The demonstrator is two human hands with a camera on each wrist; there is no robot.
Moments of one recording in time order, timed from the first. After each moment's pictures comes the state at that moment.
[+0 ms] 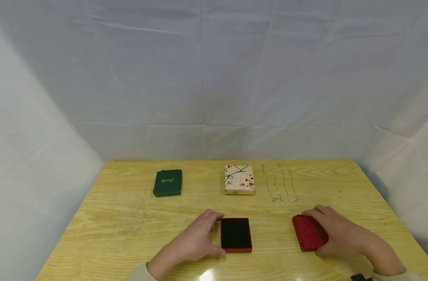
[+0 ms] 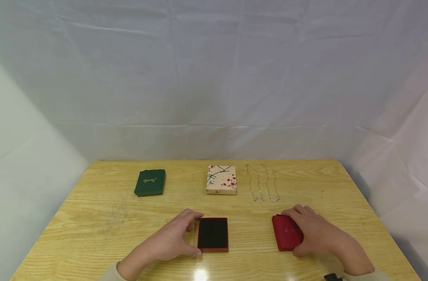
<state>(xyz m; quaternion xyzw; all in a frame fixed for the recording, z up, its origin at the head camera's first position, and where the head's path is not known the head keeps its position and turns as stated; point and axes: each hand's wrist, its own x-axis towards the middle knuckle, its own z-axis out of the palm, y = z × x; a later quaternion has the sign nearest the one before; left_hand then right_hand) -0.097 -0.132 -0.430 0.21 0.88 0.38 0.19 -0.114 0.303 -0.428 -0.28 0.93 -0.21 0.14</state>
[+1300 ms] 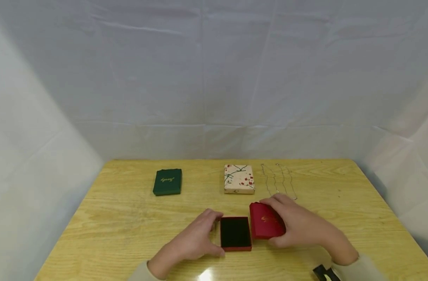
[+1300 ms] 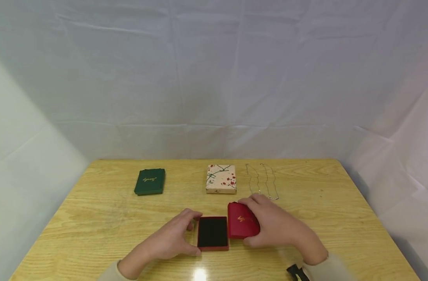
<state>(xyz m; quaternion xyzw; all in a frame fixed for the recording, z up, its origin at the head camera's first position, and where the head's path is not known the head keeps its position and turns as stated) -0.099 -0.130 -0.432 0.21 0.88 0.39 0.20 -0.125 0.198 -0.406 -0.29 0.92 -0.25 0.12</state>
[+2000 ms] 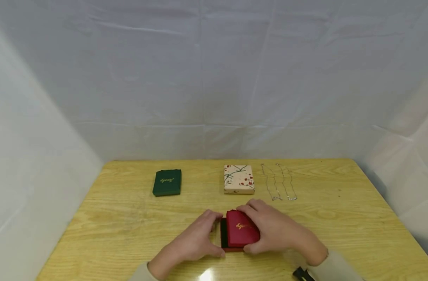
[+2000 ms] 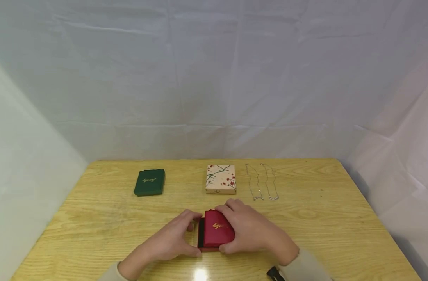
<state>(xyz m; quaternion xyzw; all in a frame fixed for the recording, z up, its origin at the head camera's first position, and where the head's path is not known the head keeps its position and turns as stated) -0.098 -0.128 -0.434 0.21 0.87 0.40 0.19 -0.123 0.142 -0.421 -0.35 0.91 -0.19 0.10</state>
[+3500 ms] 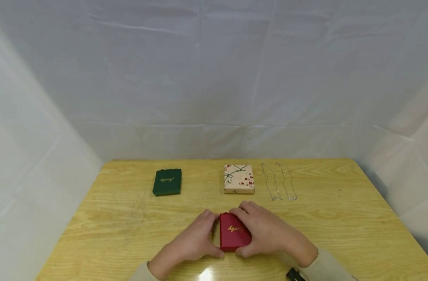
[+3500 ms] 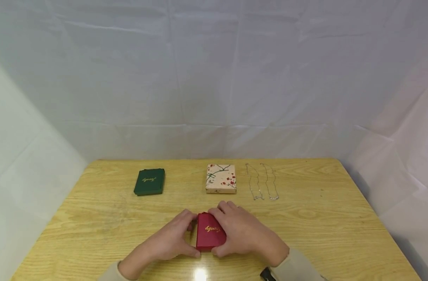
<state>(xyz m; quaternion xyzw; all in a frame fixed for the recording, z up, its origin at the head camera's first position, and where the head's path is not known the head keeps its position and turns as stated) -0.098 -0.128 -0.435 0.22 0.89 0.35 0.18 -0.122 0.121 -0.427 -0.36 0.91 -0.18 0.10</state>
